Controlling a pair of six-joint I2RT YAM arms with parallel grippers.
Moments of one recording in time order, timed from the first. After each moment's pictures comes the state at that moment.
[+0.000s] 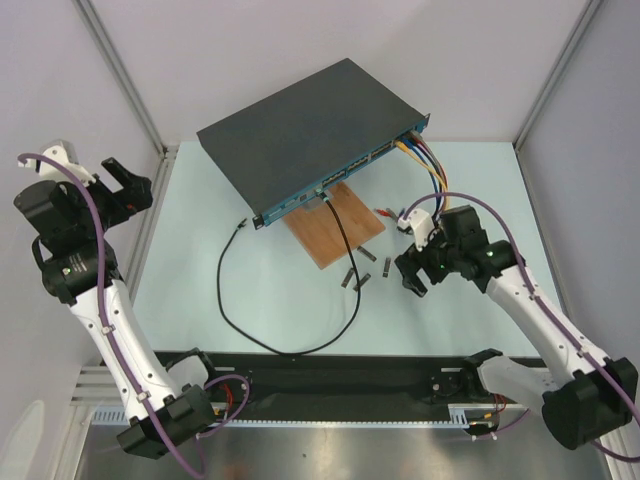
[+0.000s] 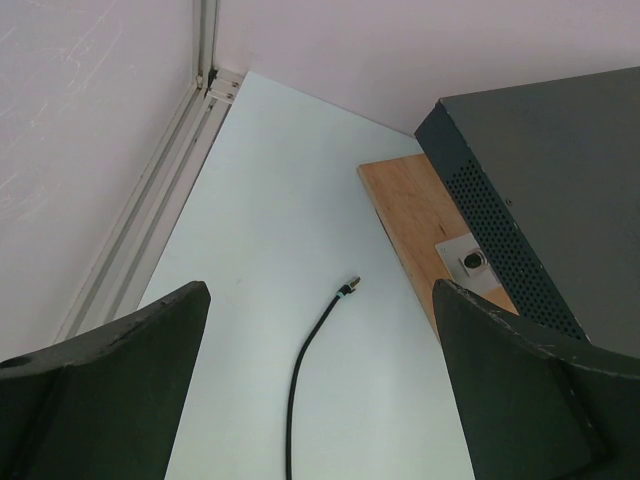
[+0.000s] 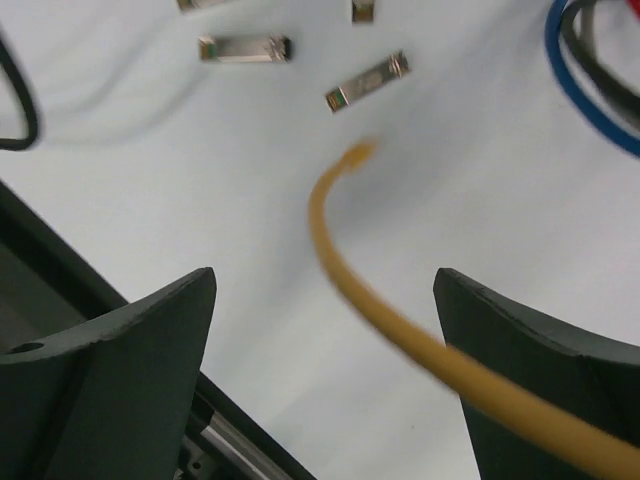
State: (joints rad) left arm 0.57 0.97 1.37 -0.66 0.43 -0.19; right arm 0.38 1.09 0.89 -0.74 -0.28 -0.39
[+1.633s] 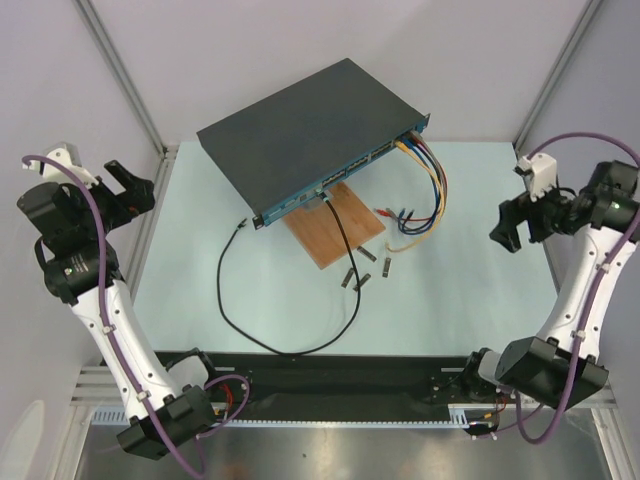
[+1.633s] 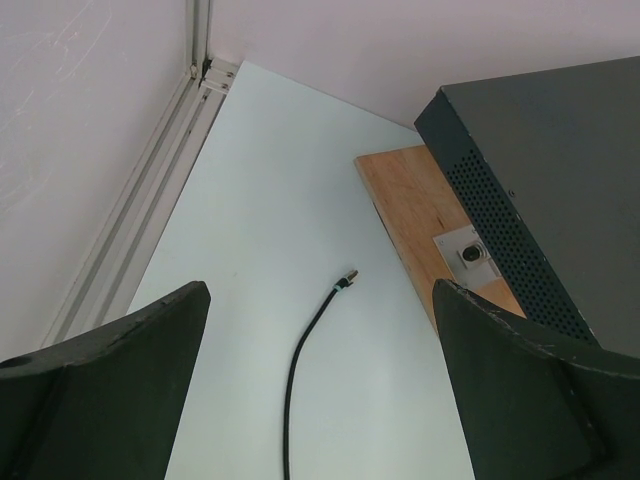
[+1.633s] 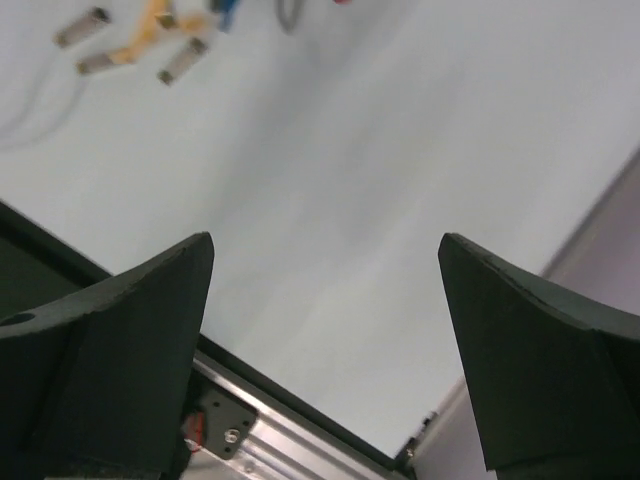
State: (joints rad) left arm 0.57 0.96 1.34 -0.65 0.44 -0.19; right arm -0.51 1.26 1.53 -1.30 -0.73 -0.92
